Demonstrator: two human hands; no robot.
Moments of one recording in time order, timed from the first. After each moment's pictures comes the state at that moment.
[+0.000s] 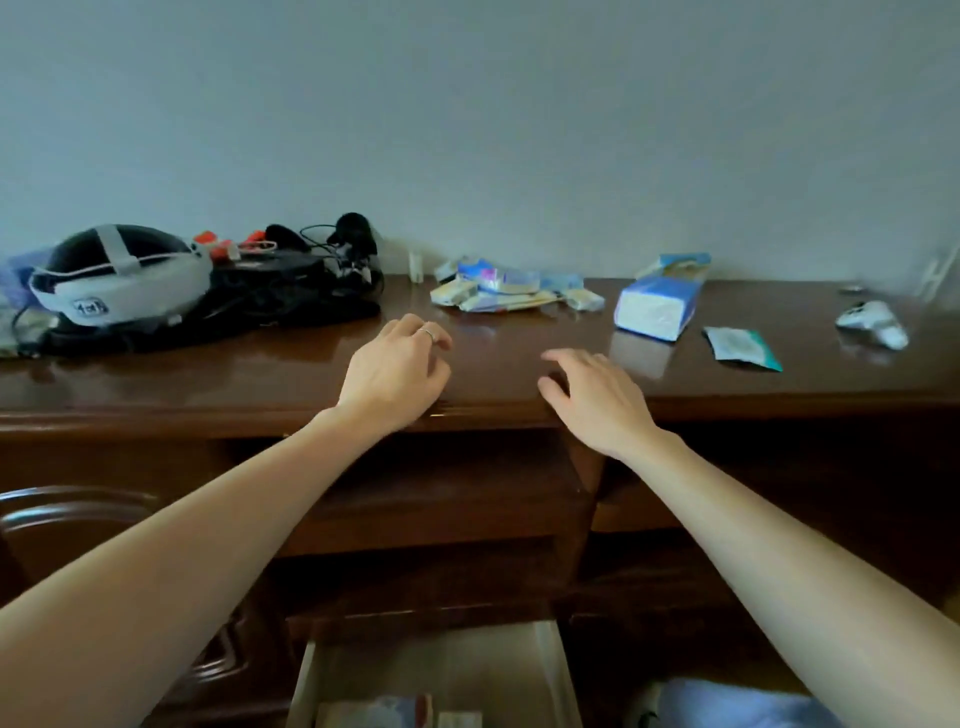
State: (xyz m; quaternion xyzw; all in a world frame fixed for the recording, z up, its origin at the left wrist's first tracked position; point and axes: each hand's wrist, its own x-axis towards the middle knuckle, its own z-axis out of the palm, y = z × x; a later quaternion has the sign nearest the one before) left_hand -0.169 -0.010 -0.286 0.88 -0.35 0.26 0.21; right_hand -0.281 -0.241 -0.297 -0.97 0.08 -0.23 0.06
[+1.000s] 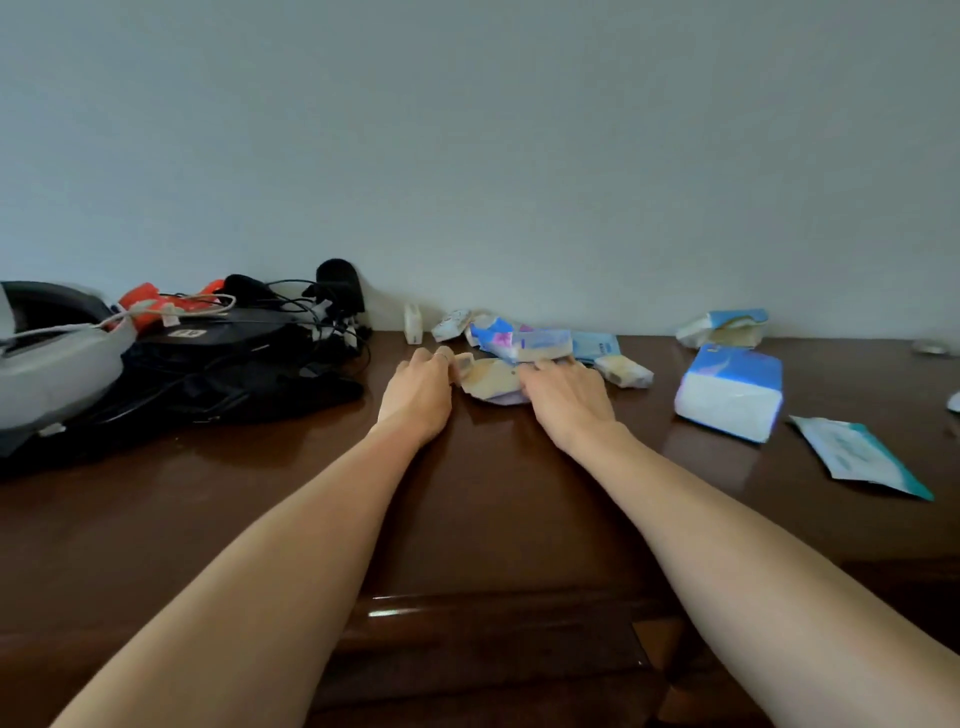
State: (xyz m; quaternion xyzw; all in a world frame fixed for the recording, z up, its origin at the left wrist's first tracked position) left_hand 0.045 -0.124 -0.291 0.92 -0.27 0.15 0.25; right_hand -0.047 -0.292 -0.279 -0.96 0.09 -0.21 -0.15
